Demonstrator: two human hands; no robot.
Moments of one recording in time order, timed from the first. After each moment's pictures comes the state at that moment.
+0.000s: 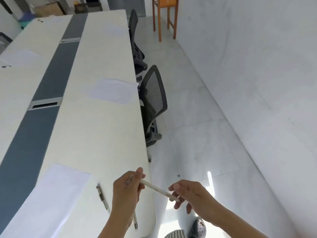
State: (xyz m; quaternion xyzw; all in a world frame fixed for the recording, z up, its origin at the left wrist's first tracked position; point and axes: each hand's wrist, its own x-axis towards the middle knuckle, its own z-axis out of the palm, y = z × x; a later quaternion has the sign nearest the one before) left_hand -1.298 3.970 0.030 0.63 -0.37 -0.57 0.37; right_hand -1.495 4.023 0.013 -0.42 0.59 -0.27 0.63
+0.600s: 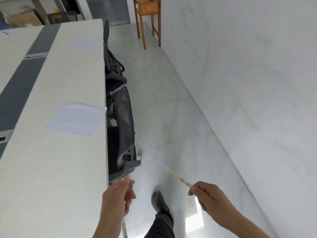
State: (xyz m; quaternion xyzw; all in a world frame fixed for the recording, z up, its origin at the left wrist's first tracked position) left_hand -1.459 3.832 0.012 0.62 -0.37 -0.60 0.34; right_hand -1.710 3.911 0.005 -0.40 0.68 -0.30 0.54
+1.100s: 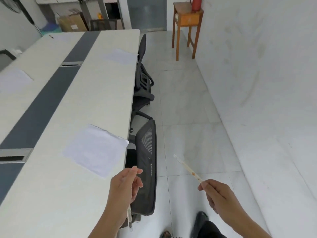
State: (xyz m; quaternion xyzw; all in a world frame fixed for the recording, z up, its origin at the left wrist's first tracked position) left_hand -1.477 3.559 0.042 0.64 -0.34 -0.56 0.40; right_hand -1.739 3.612 0.026 -0.42 0.67 -0.31 0.53
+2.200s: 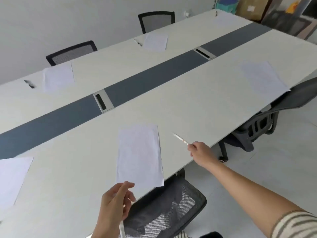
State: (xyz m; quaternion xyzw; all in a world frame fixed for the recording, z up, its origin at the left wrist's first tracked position) left_hand -1.460 3.388 0.016 0.73 0.07 -0.30 0.61; right_hand -1.506 3.084 -0.068 -0.81 0.39 0.04 0.44
